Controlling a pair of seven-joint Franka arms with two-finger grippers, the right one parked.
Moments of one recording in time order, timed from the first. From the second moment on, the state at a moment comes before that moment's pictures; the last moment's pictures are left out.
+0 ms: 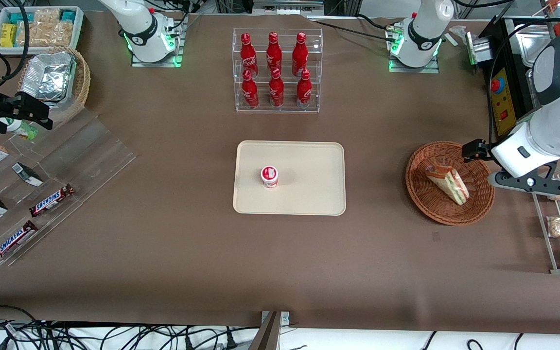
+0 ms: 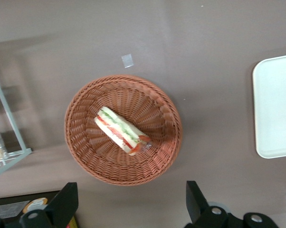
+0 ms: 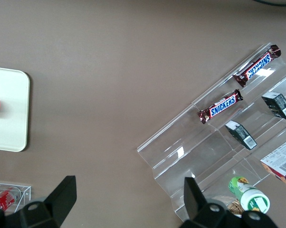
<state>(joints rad) -0.06 0.26 -0.03 -1.47 0.06 1.61 0.08</state>
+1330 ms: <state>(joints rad) 0.05 0.41 0.00 -1.64 0.06 1.89 -0.47</state>
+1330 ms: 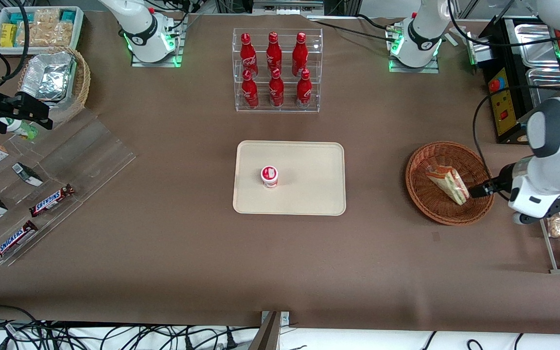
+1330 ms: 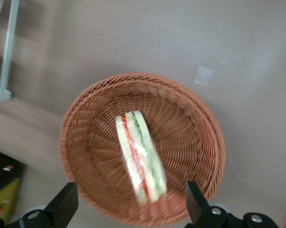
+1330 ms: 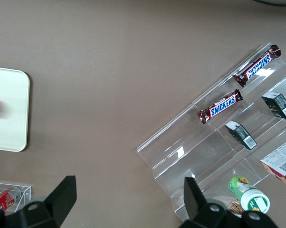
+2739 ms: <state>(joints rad) -0.01 0.42 -0.02 -1.98 0.25 2.22 -1.00</state>
